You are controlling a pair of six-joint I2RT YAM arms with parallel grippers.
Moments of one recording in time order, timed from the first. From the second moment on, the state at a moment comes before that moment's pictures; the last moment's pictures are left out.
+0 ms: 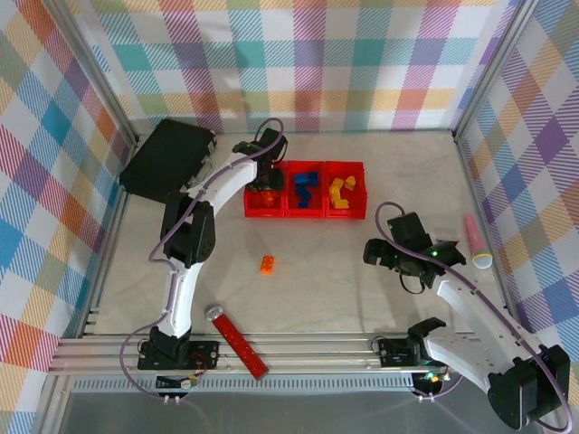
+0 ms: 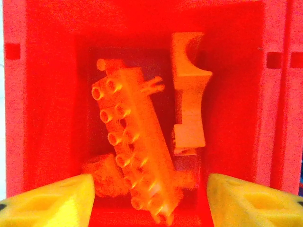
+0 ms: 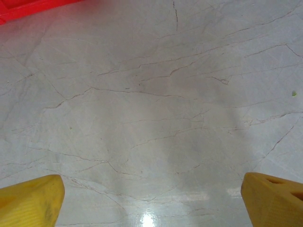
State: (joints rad) left arm -0.46 2.23 1.99 -0.94 -0.17 -0.44; right arm 0.41 0.92 0.73 -0.87 0.12 0.57
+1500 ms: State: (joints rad) left arm -0.71 1.74 1.21 -0.87 -0.07 -0.51; right arm 0.41 0.94 0.78 -0.86 0.00 0.64
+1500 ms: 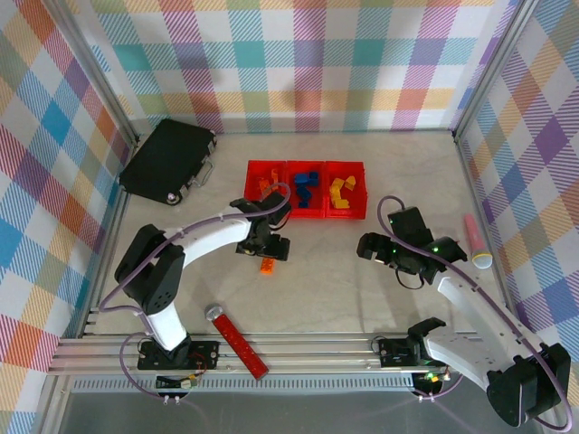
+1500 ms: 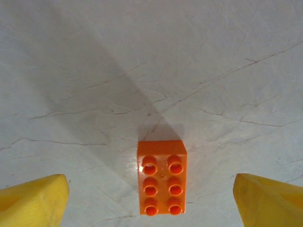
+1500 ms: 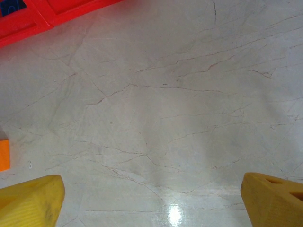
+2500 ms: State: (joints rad) left arm -0.71 1.87 1.23 -0.85 -0.06 -0.59; right arm 0.41 0.94 0.78 -0.88 0.01 0.62
